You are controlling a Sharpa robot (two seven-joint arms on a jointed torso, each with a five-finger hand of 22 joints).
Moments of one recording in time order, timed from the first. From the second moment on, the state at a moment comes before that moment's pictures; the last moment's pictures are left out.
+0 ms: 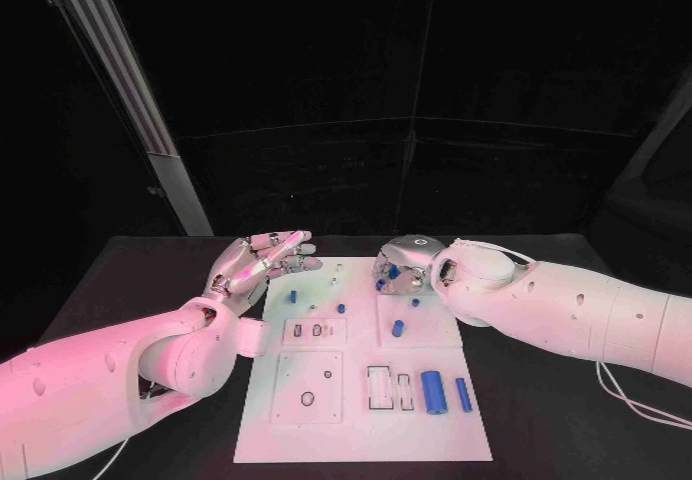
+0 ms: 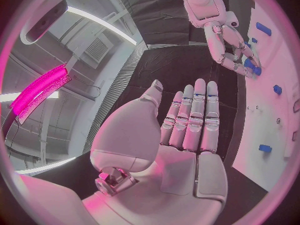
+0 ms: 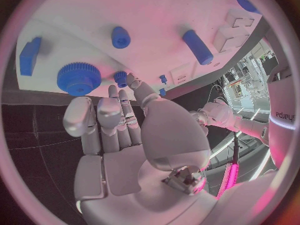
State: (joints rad) left arm 1.20 -0.85 -0.12 1.61 0.09 -0.29 0.66; left_hand 1.30 0.04 0.03 0.11 0.05 0.91 0.23 0.15 0.07 1.05 0.17 0.19 0.07 1.09 0.12 0.24 0.15 0.17 0.90 0.23 0.30 0.12; right arm 1.25 -0.62 -0.06 1.26 -1.65 -0.21 -0.05; right_hand 1.27 0.04 0.17 -0.28 0.23 1.01 0.18 0.07 0.07 1.10 0.11 0.07 0.07 1.47 0.01 1.14 0.80 0.11 1.28 0.13 1.35 1.09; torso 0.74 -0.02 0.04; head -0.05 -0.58
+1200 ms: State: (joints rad) left arm 1.20 -0.85 -0.12 1.59 0.09 -0.28 0.64; left_hand 1.30 0.04 0.03 0.11 0.05 0.91 0.23 0.14 0.07 1.05 0.17 0.19 0.07 1.09 0.12 0.24 0.15 0.17 0.90 0.23 0.30 0.12; right arm 1.25 -0.62 -0.06 1.26 -1.69 -0.25 -0.07; right_hand 1.29 0.08 0.36 -0.29 0.09 1.11 0.15 0.08 0.07 1.20 0.08 0.08 0.07 1.47 0.01 1.24 0.89 0.09 1.33 0.11 1.41 1.20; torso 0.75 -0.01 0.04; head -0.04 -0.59
